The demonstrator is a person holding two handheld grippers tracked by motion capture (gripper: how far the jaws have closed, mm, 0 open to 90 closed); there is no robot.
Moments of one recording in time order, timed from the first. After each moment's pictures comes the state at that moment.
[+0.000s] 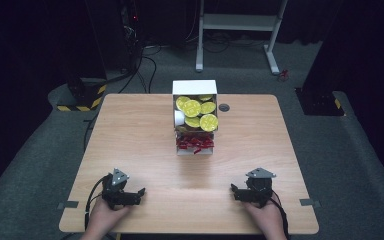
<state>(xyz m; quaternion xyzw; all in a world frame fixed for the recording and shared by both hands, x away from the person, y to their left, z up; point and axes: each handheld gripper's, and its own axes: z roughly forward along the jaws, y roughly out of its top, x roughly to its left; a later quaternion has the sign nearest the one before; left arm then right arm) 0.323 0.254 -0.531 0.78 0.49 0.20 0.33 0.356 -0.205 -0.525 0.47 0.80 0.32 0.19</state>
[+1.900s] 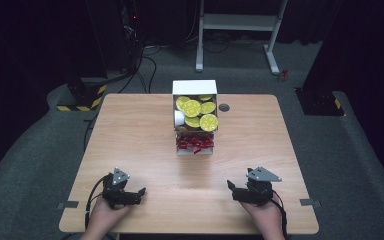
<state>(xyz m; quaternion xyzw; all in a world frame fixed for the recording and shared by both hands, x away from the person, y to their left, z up) 0.324 0.253 -0.531 0.78 0.48 0.20 0.33 0.335 -0.193 -0.482 0.42 0.78 0.40 0.22</state>
